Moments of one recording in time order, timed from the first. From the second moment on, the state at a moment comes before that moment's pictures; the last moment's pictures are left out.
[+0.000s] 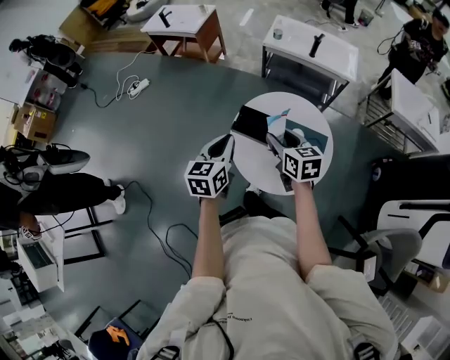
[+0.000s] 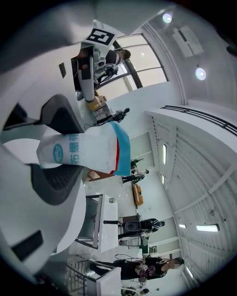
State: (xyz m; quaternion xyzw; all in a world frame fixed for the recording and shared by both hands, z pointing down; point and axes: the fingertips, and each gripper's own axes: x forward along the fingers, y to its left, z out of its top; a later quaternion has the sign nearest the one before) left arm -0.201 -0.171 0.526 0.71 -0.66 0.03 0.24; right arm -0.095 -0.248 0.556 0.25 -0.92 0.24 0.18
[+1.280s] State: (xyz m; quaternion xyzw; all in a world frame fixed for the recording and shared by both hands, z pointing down) left arm -0.289 -0.308 0.553 0.72 -0.64 0.11 0.26; right arm -0.191 -0.387 0.583 0.25 -0.92 0.14 0.29
